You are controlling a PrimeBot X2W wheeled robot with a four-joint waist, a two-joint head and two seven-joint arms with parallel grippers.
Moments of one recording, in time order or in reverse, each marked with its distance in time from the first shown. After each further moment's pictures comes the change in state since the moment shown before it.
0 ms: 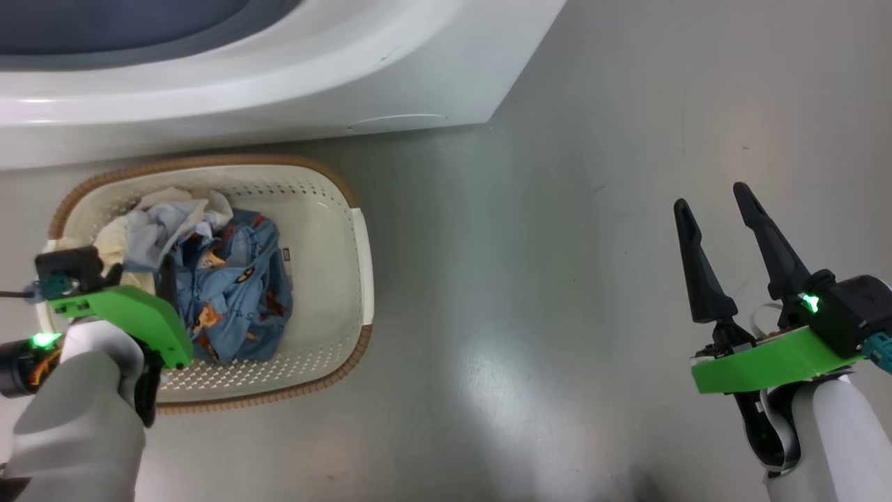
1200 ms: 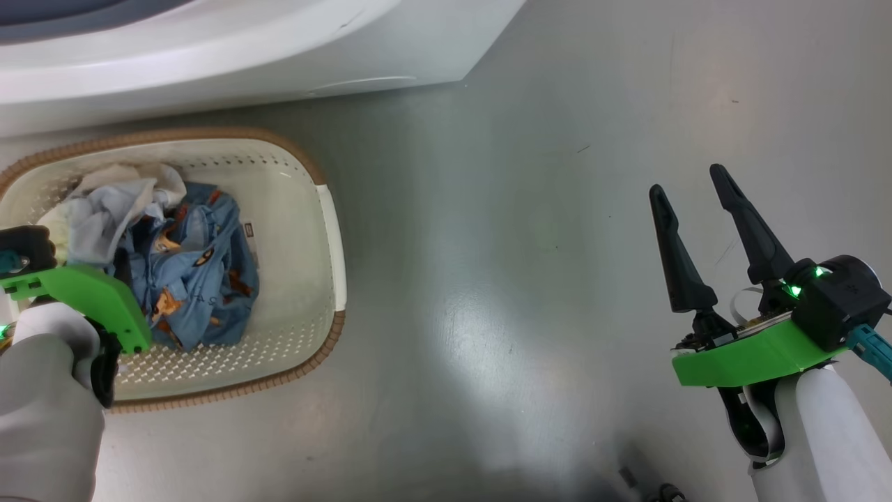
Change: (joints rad) left arm -0.051 0.068 -0.007 0.002 -0.031 0.040 0.122; right arm -0.038 0.008 0.051 -0.027 -0.007 0.000 -0.007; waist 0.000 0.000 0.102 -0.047
